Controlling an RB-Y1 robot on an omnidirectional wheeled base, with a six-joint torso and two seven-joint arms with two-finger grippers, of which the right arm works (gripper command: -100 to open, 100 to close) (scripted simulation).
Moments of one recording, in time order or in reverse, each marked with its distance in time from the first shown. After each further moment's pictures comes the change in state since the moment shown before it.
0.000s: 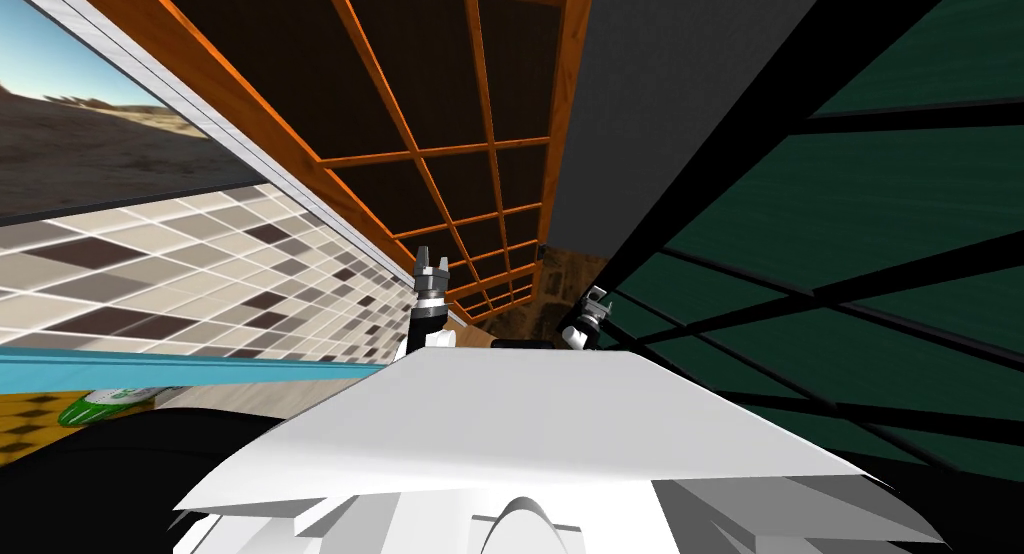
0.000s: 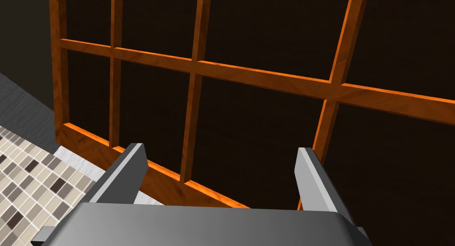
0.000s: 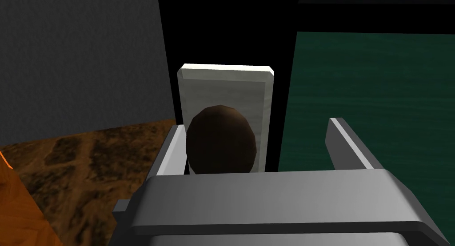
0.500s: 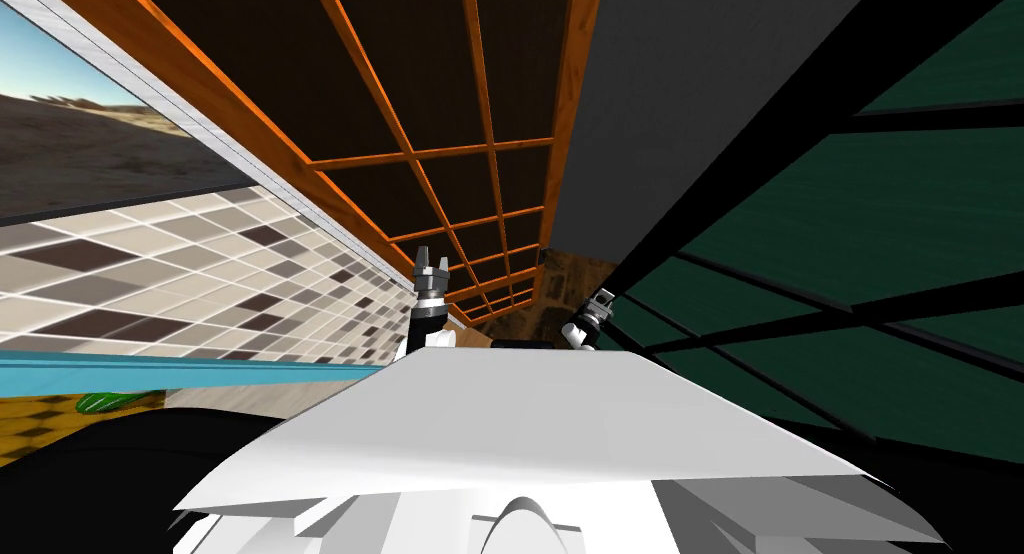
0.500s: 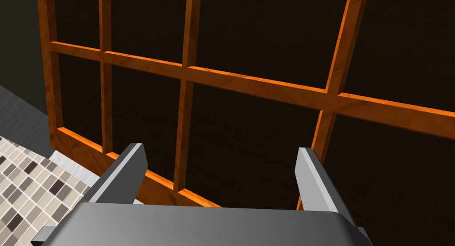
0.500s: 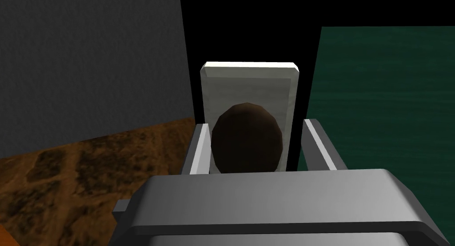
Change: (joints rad) arm -0.055 0.029 -0.103 0.058 -0.006 -0.025 0.010
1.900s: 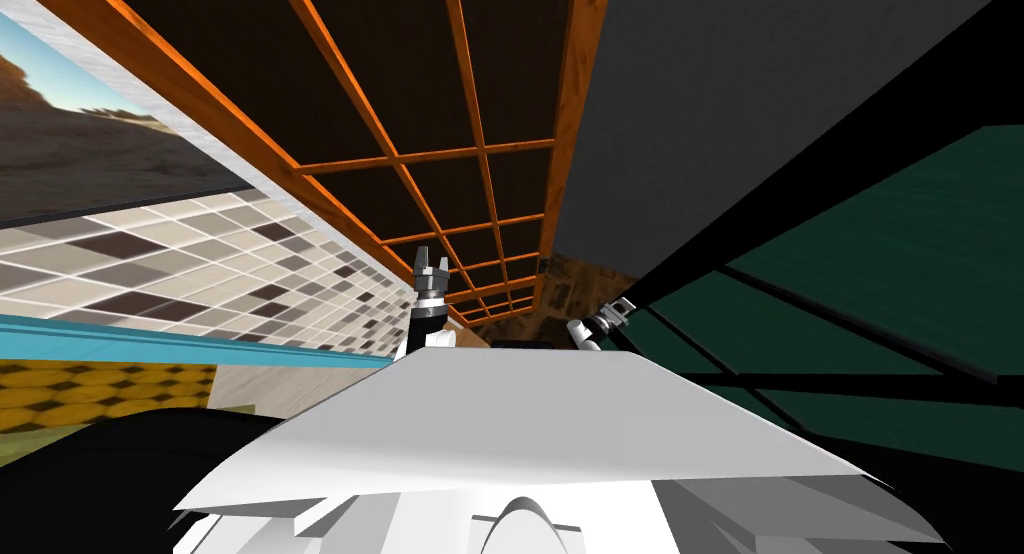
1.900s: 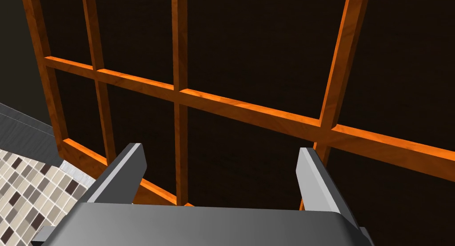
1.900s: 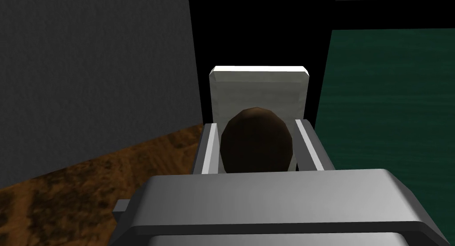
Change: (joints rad) arm -0.082 -0.005 -0.192 0.101 -0.064 -0.099 0.029
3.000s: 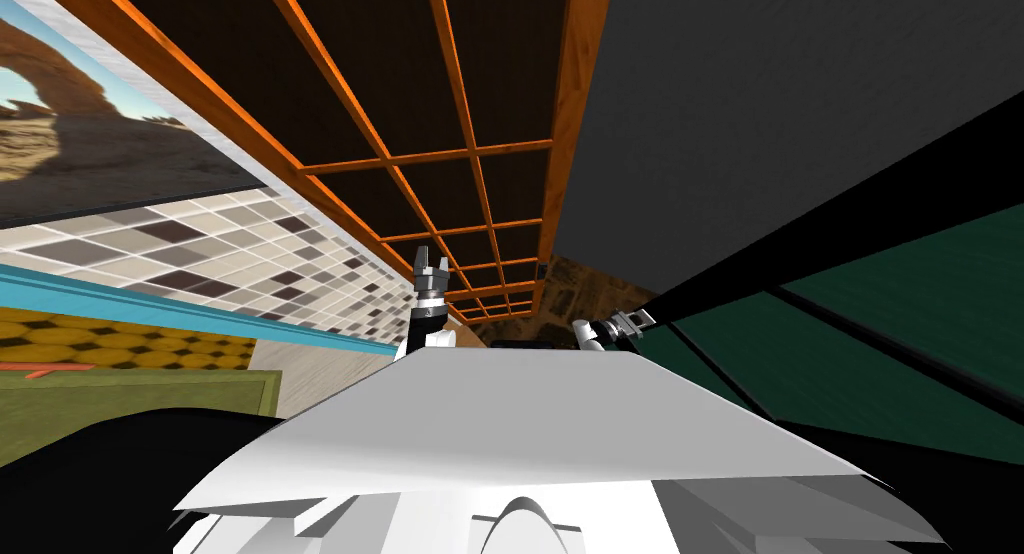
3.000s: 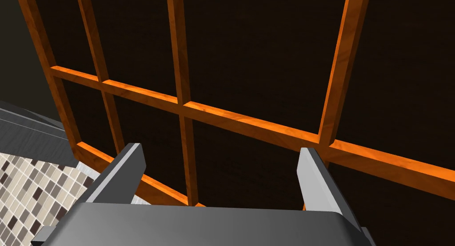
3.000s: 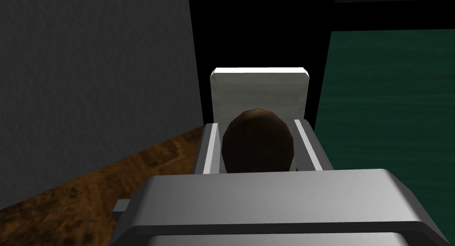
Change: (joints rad) arm -0.014 -0.005 -0.113 0.008 -0.097 -0.085 0.049
